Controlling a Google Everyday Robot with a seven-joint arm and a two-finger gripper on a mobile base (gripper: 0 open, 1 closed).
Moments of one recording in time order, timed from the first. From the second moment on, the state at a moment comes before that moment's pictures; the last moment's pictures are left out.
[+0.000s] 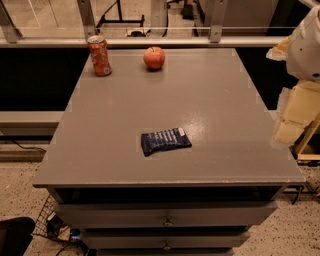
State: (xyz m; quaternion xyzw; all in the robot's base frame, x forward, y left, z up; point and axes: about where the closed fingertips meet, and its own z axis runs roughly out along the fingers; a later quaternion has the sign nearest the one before) arm 0.438 -0.214 0.986 -0.60 0.78 -0.05 0.17
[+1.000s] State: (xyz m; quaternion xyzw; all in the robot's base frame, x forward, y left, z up) arm 0.470 -0.203 0.972 -0.59 0.76 0.05 0.27
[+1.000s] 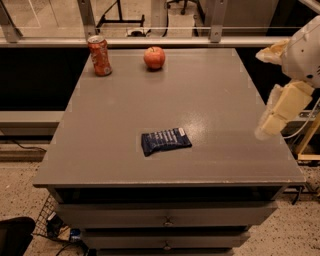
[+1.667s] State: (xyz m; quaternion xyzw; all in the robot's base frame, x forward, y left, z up) arm 0.506 -0.152 0.959 -0.59 0.70 0.17 0.37
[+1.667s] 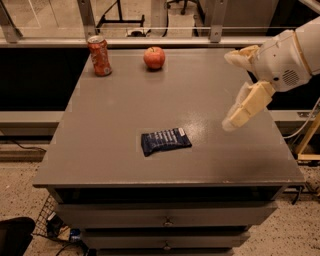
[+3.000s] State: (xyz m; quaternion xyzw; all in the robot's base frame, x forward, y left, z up) arm 0.491 -0.057 0.906 -0.59 0.66 0.22 0.41
